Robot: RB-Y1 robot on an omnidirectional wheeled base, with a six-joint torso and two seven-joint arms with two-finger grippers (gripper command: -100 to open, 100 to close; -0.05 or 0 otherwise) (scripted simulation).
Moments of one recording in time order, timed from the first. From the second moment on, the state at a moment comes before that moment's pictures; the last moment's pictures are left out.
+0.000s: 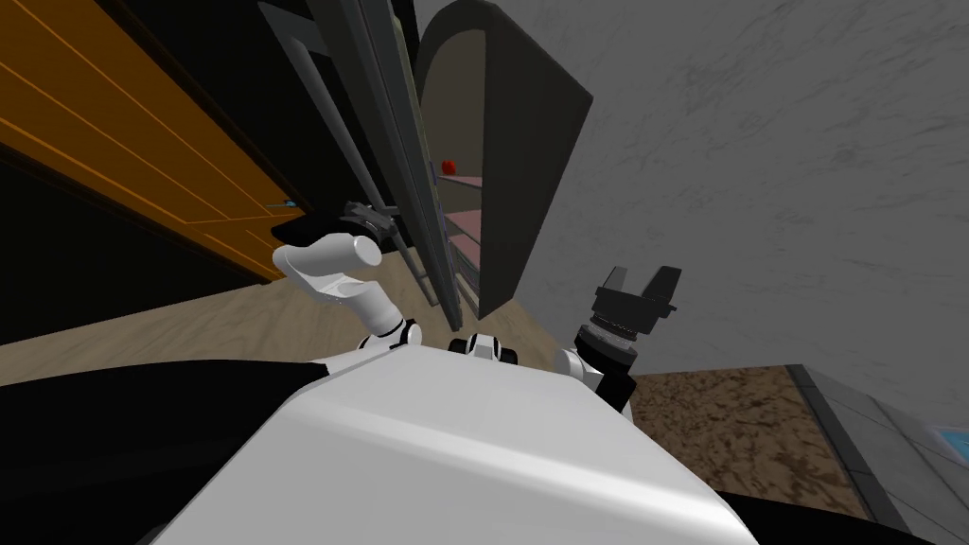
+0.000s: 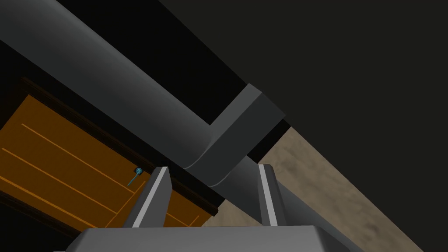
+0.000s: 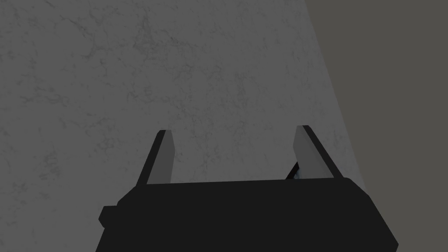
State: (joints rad) left arm -0.39 0.14 0.56 -2.43 -0.01 1.26 0.73; right arm 0.53 0.04 -0.01 -2.36 -0.09 -0.61 0.13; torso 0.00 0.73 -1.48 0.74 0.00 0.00
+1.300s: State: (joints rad) left arm -0.47 0.15 0.44 -2.27 0.18 1.20 0.68; right arm 0.53 0.04 -0.01 -2.36 -0.09 -0.61 0.13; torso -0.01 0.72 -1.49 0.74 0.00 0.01
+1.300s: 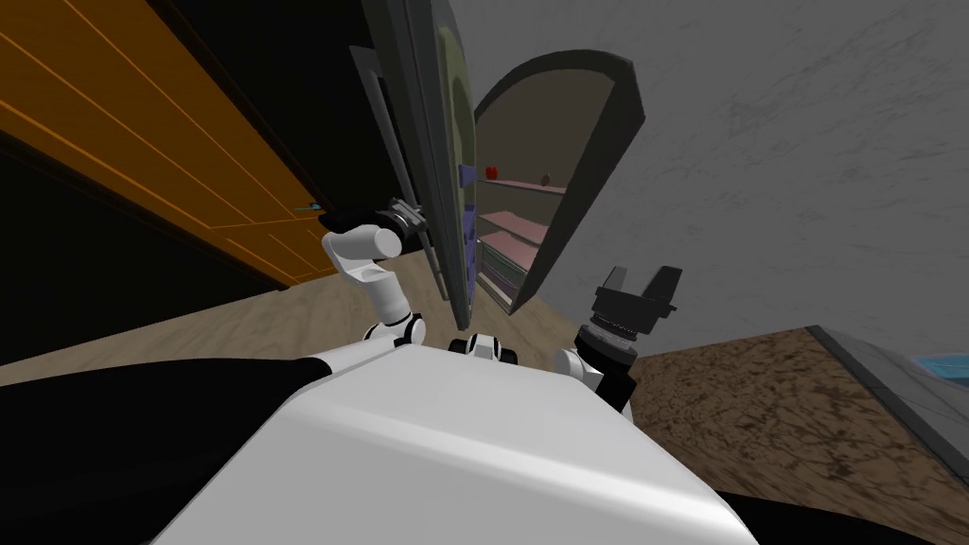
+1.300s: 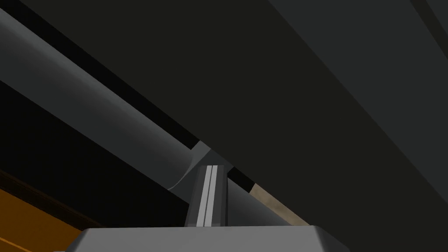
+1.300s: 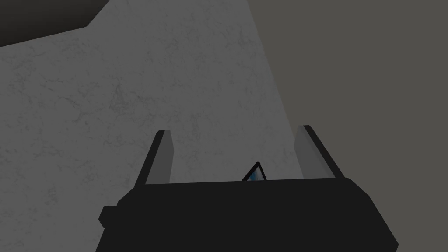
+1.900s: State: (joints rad) left arm -0.50 0.15 0.40 -2.22 0.25 1.17 0.67; right arm 0.53 0.04 -0.01 -2.36 -0.09 -0.61 0.13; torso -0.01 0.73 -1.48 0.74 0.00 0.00
